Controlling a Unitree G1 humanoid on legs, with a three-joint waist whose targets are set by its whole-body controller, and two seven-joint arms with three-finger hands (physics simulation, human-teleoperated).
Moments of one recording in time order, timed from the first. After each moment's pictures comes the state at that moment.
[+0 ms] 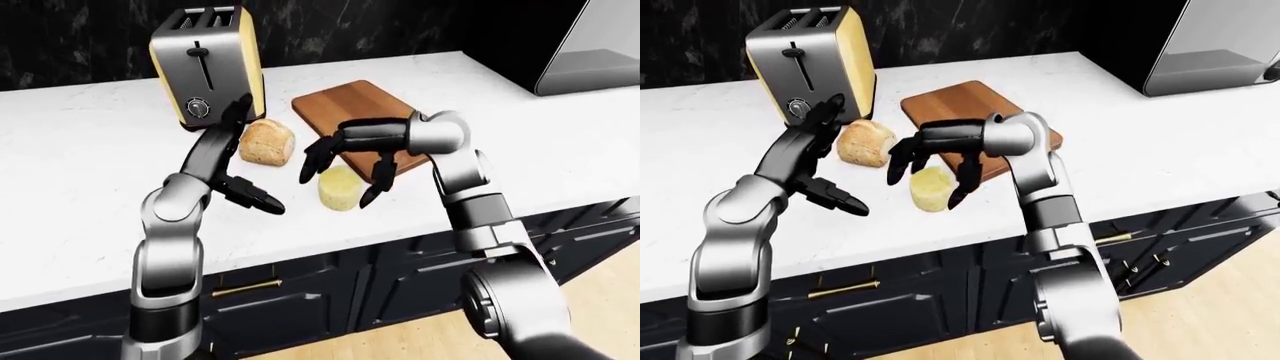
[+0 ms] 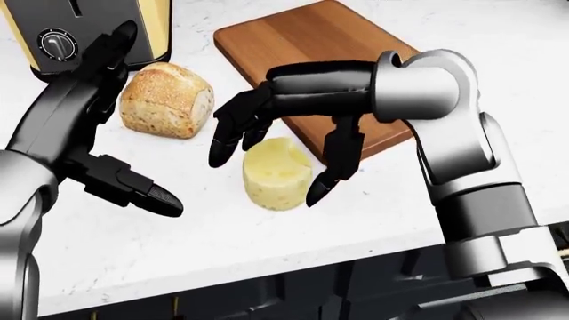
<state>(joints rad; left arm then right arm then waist) -0.55 0.25 0.11 -0.21 0.29 0.61 -0.48 -1.04 -0.24 -0.01 0.60 -0.44 -0.49 1.15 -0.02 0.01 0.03</state>
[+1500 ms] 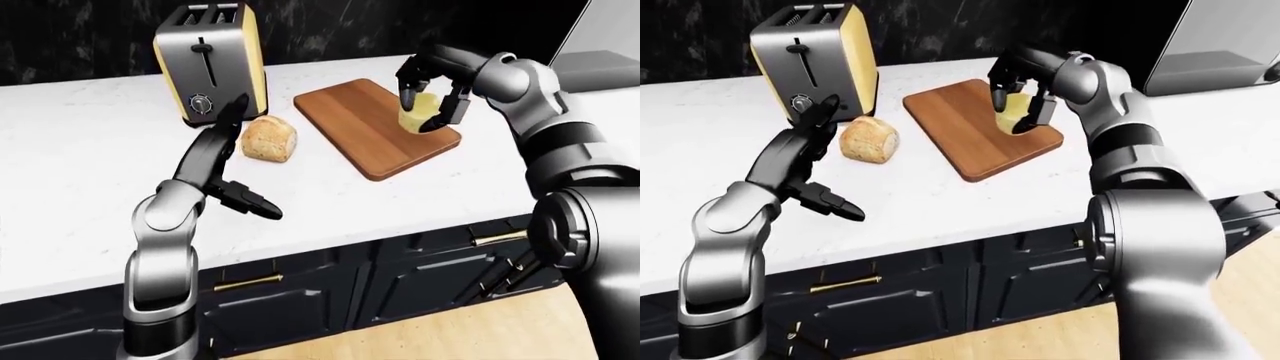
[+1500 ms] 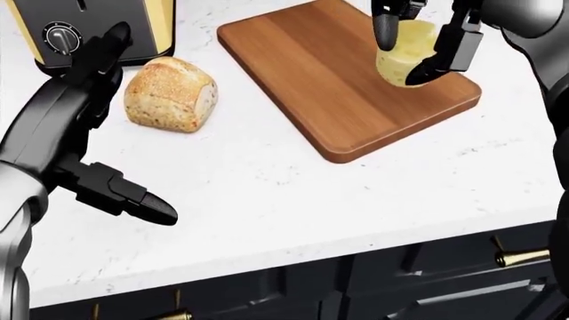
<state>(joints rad) -0.51 0.25 0.12 -0.29 0.28 0.63 -0.49 -1.47 -0.52 -0.06 1.40 -0.87 -0.53 0.42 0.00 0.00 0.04</state>
